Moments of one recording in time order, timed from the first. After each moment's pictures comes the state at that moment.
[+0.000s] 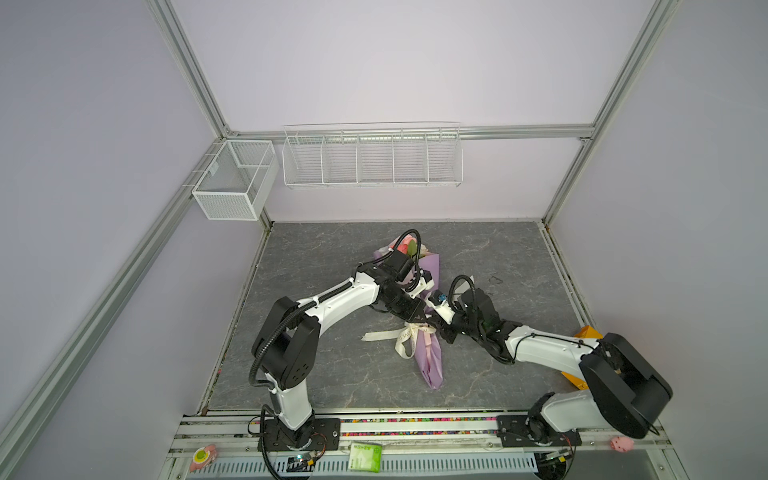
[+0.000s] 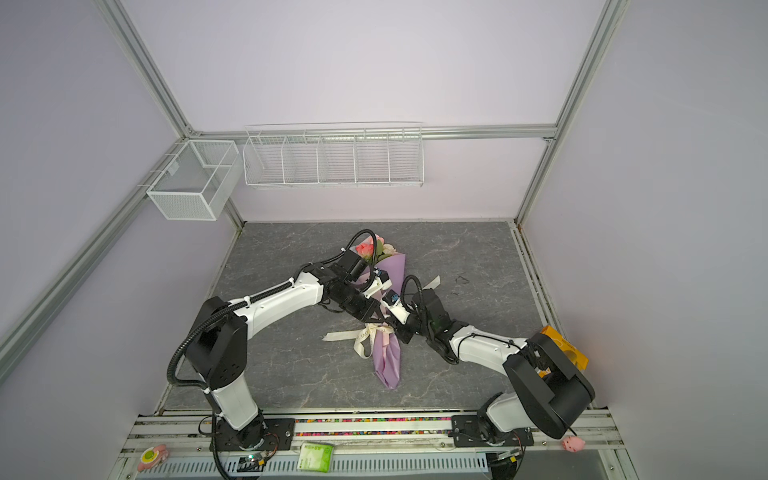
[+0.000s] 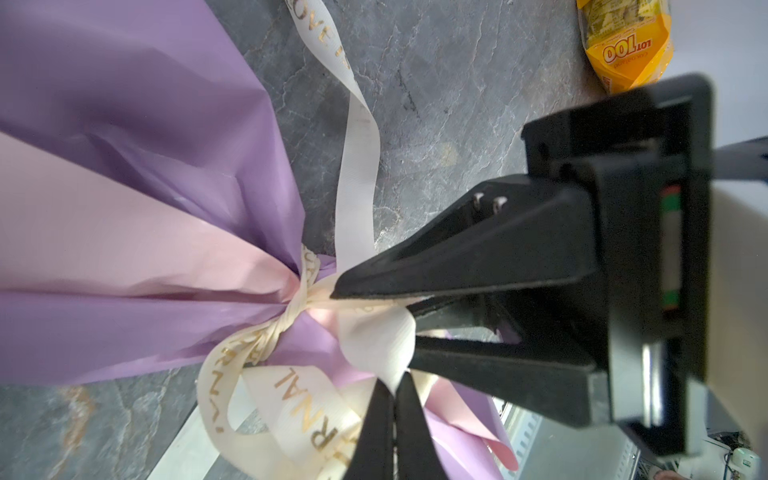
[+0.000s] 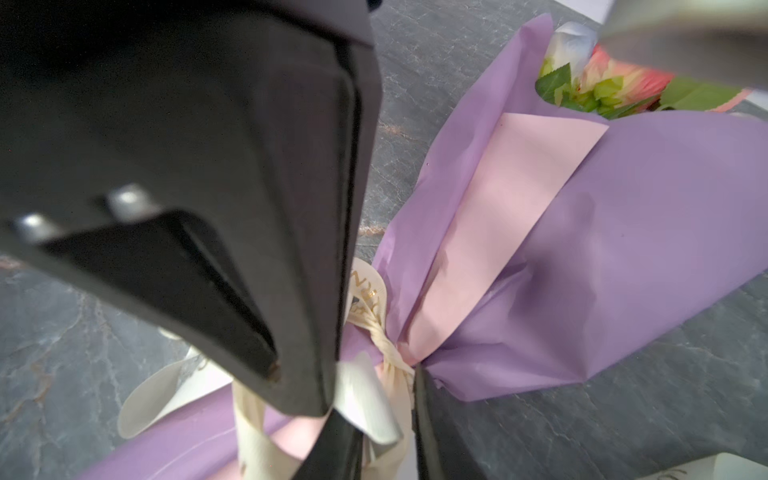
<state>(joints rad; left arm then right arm) -0.74 1.80 1.35 -0.73 0.58 -0.07 0.65 1.42 0.56 0.27 -0.33 -0.22</state>
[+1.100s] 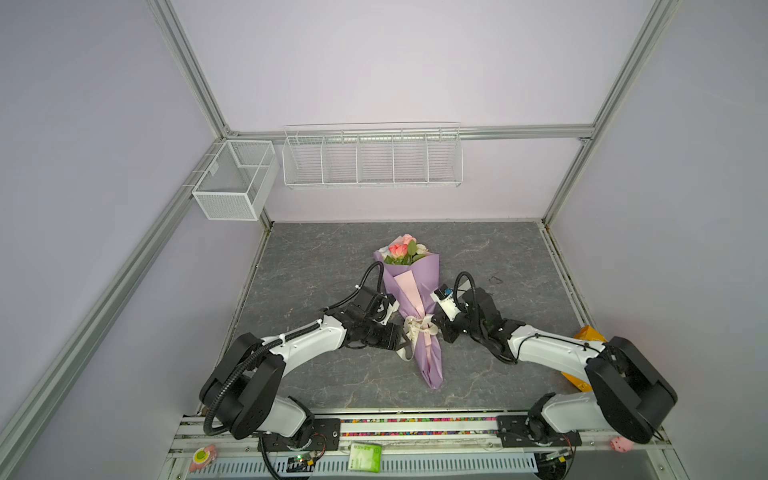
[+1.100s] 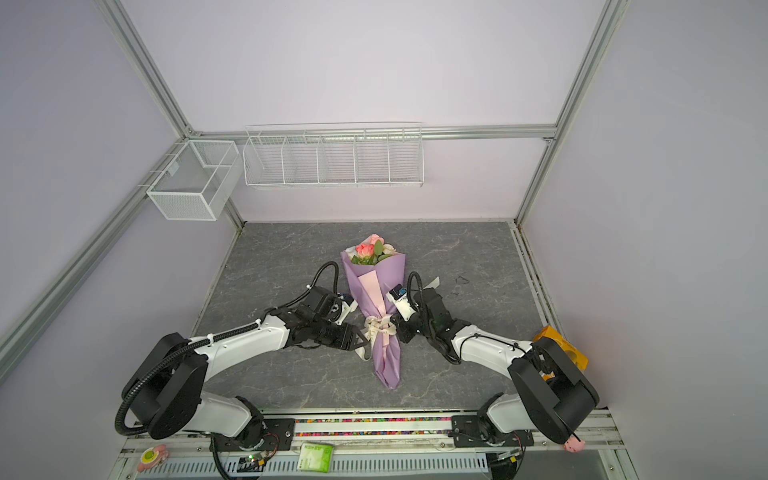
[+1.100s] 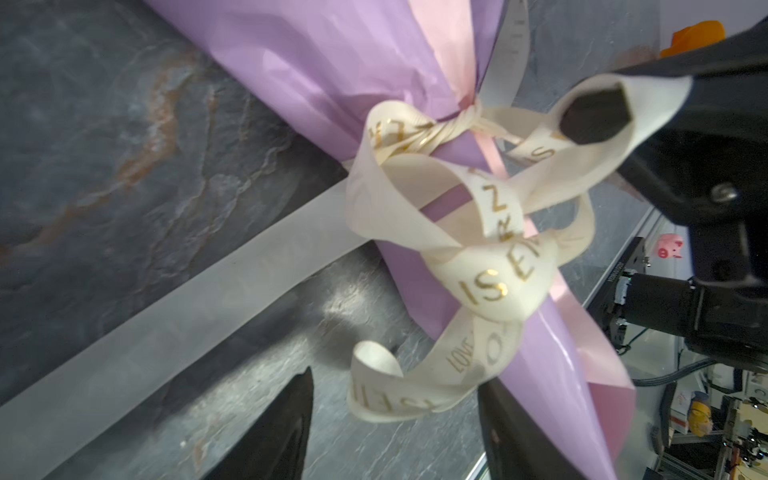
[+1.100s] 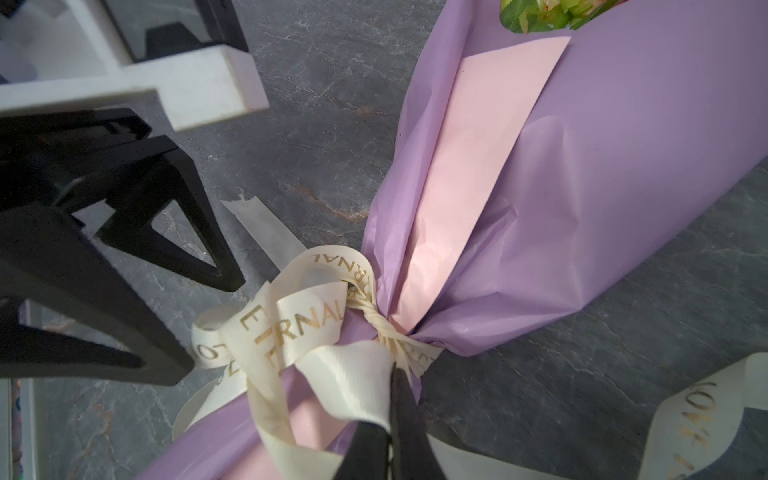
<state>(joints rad) -0.69 1.45 0.74 -0.28 0.50 -0.43 0.64 1.39 0.59 0.16 -0.30 0.02</state>
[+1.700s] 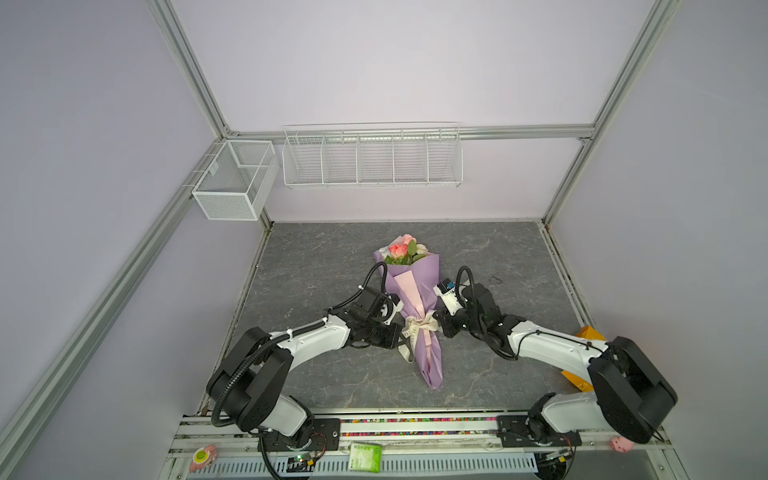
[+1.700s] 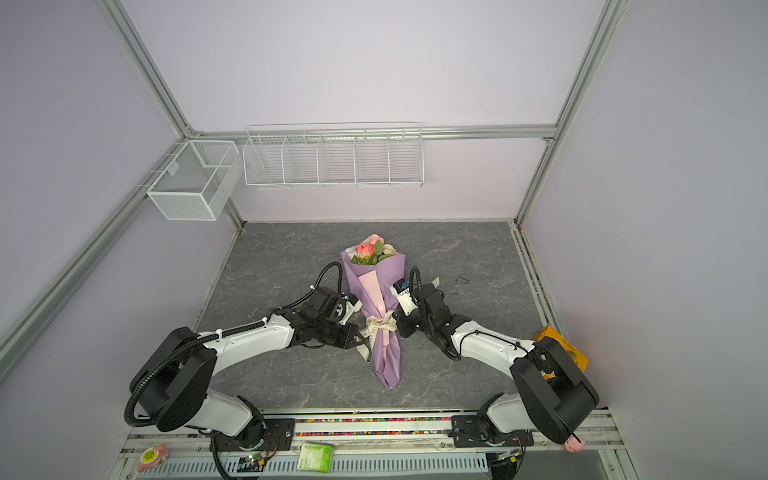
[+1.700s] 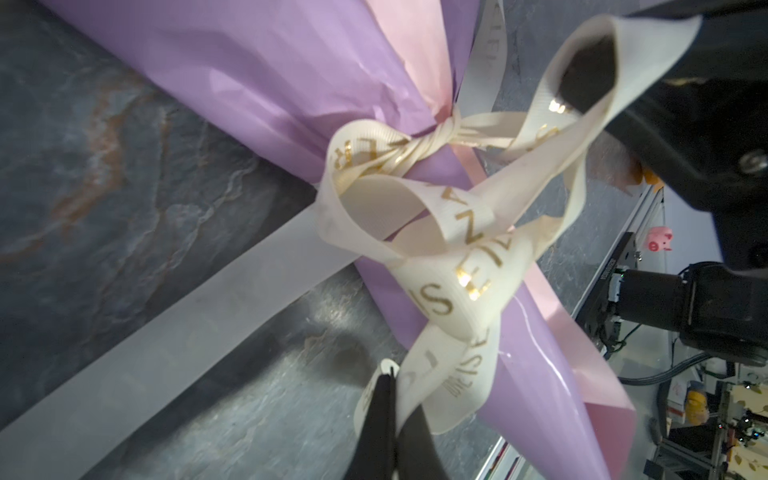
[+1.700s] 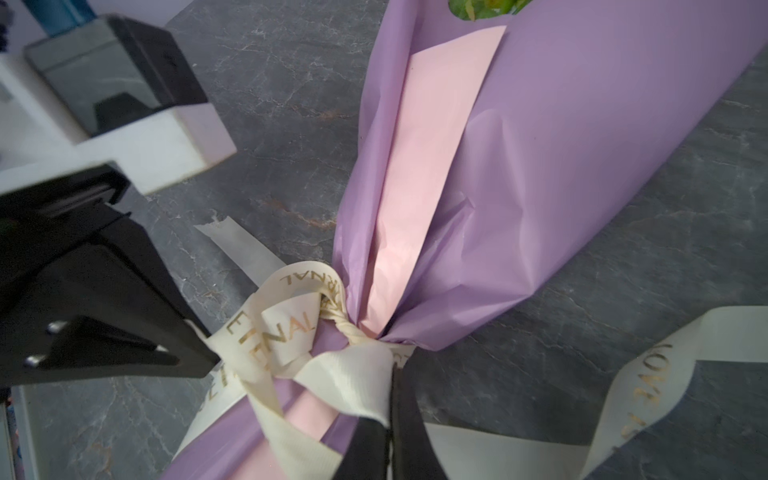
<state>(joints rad) -0.70 1.49 0.74 -0.25 0.51 -0.41 0.63 1.39 0.65 0.06 -0.22 0.12</state>
